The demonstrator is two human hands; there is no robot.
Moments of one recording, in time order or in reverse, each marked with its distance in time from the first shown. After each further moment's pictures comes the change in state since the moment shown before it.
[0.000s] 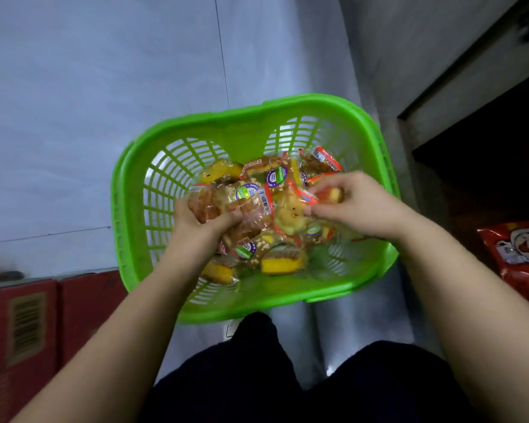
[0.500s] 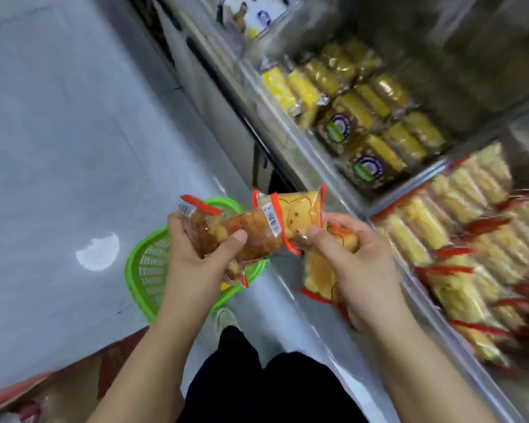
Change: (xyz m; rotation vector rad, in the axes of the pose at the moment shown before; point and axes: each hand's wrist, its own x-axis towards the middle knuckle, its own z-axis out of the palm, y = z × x) left_hand -0.317 0.322 0.019 0.031 -0.436 0.431; right_hand -0.355 -0.245 -0.197 0.885 0.889 0.229
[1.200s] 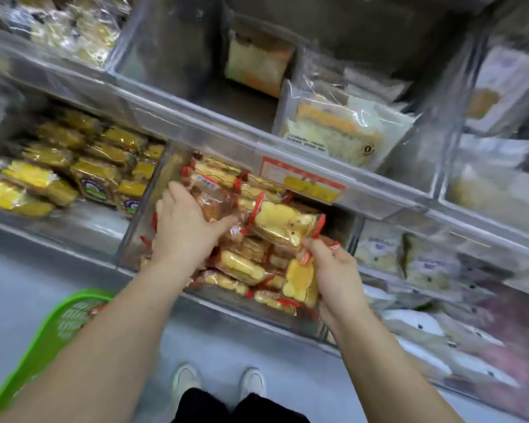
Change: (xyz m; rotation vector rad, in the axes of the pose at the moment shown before) left_hand -0.025 0.047 0.280 0.969 -0.446 0.502; right_hand -0.062 0.036 -0.232 0.481 0.704 0.246
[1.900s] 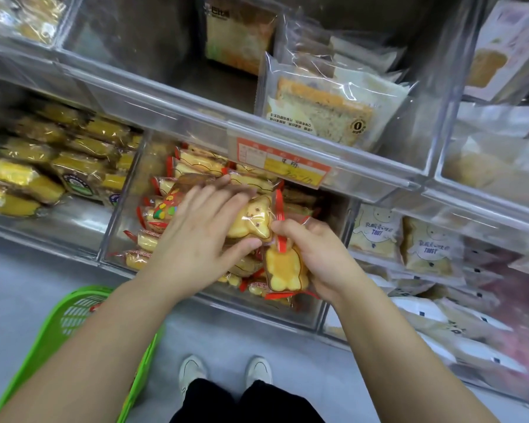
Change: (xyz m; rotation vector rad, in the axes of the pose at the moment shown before) left_hand -0.033 0.016 -0.013 0.166 -0.218 0.776; right_hand 0.010 -0.019 -0.001 -0.095 -0.430 0.036
